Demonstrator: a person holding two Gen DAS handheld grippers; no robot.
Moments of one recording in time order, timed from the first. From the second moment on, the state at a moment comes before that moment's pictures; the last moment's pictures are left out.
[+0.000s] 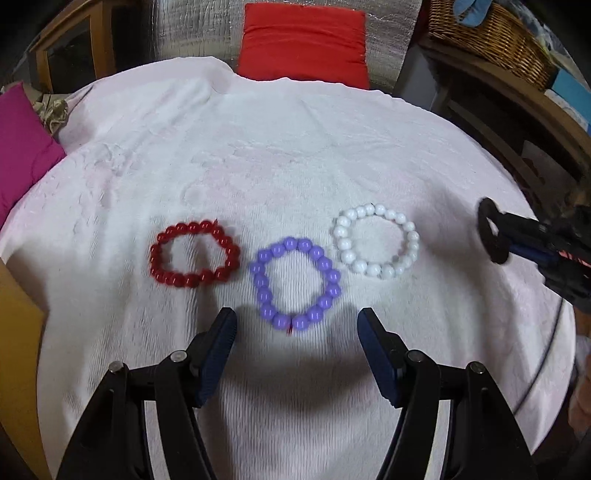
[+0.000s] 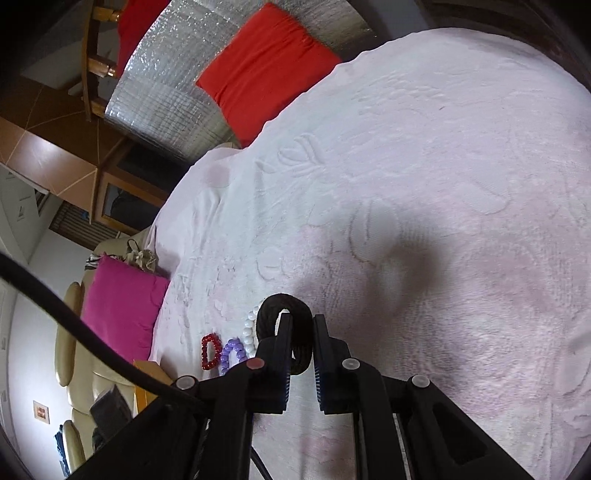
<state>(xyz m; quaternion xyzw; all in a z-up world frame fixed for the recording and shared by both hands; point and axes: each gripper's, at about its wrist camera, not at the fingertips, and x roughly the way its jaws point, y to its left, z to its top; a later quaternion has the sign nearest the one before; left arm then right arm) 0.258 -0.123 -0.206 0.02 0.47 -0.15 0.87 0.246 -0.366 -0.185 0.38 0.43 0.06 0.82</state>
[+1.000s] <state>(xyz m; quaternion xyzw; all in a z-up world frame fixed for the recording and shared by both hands) 0.206 -0.060 -0.147 -0.01 0.40 -0.15 0.90 0.225 -0.317 -0.155 0.34 0.40 0.10 0.85</state>
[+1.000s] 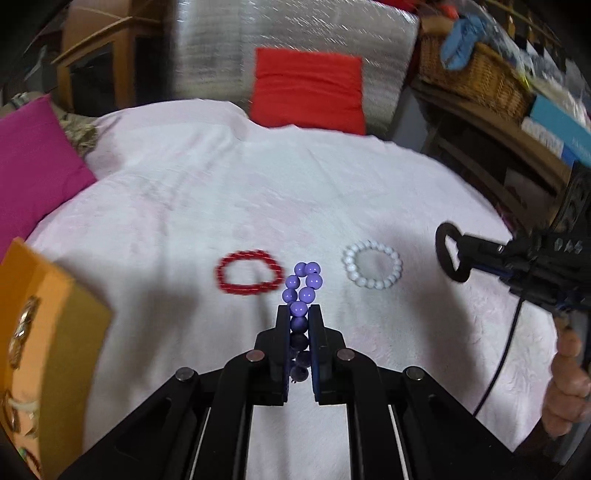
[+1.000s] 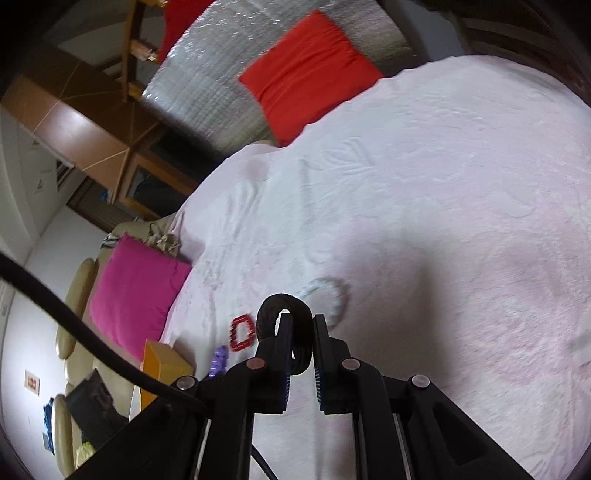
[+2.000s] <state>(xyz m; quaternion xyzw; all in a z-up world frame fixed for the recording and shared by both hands) 0.181 -0.032 -0.149 0.03 0.37 -0.11 0.92 0.217 -0.229 -0.162 0.25 0.45 0.10 0.85</state>
